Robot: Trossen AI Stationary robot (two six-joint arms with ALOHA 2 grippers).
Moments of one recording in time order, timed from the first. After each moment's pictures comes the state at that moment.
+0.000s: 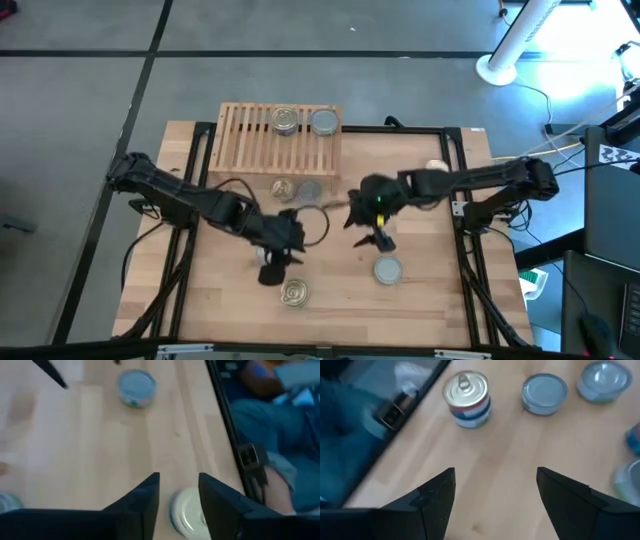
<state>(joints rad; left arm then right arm) -0.36 1.51 1.35 -0.65 -0.03 -0.27 0.09 1.46 1.17 -0.51 -0.36 -0.21</state>
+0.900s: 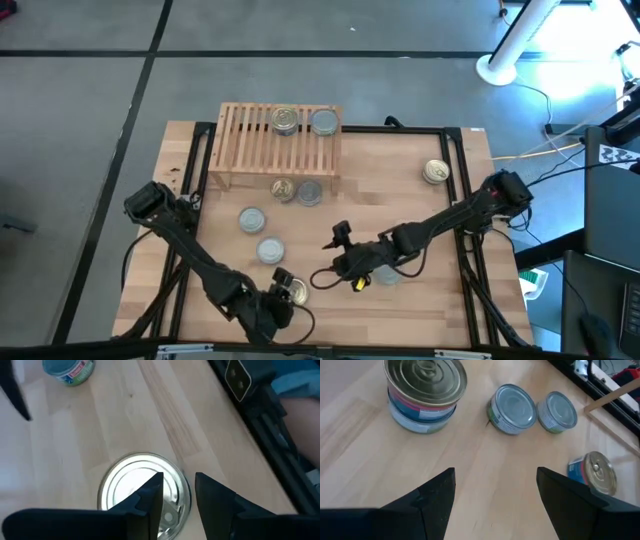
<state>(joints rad) -0.75 1.84 1.35 -0.56 -0.42 -0.23 0.41 1.74 1.17 -0.18 0.32 -0.30</state>
